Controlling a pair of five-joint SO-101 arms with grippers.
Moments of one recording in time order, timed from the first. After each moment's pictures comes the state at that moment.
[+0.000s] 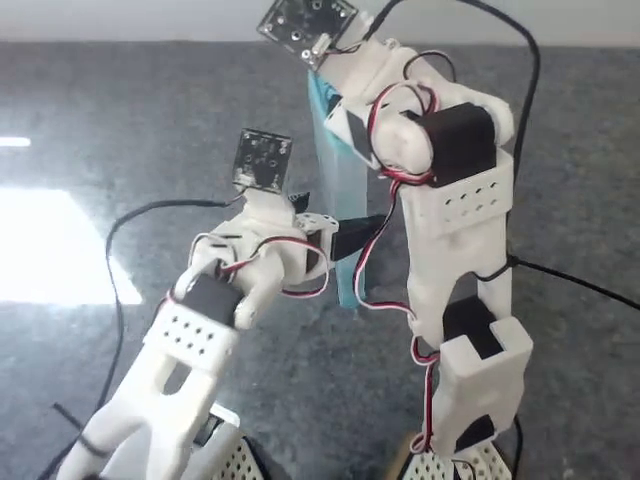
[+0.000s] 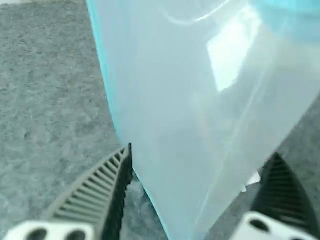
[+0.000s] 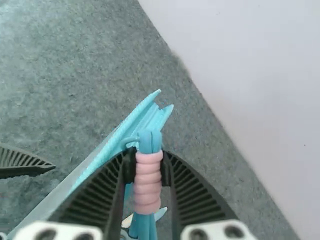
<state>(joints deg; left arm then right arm) 19.5 -39.9 53.1 37.2 15.6 -27.9 18.4 -72.6 100.6 35.5</state>
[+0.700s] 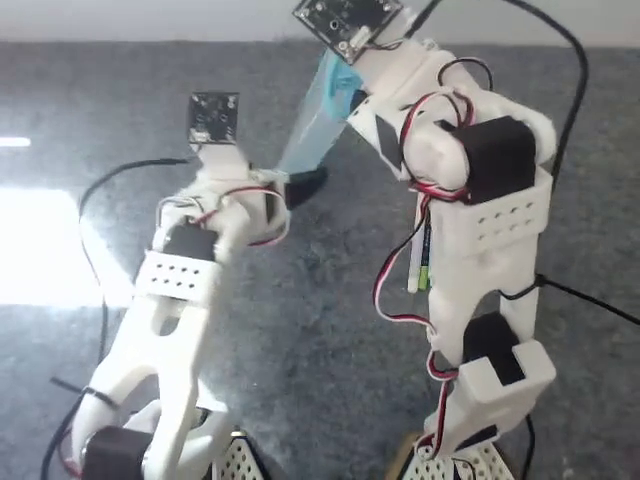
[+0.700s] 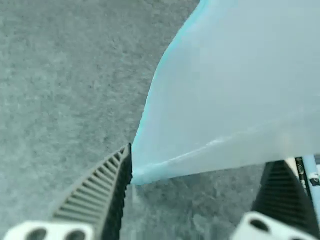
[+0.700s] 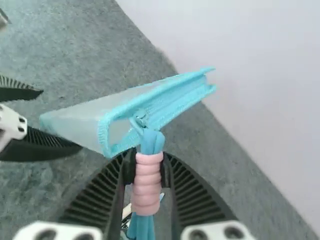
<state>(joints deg) 2.6 -25.4 43.4 33.7 11.3 -23.2 10.0 -64.4 100.7 33.1</state>
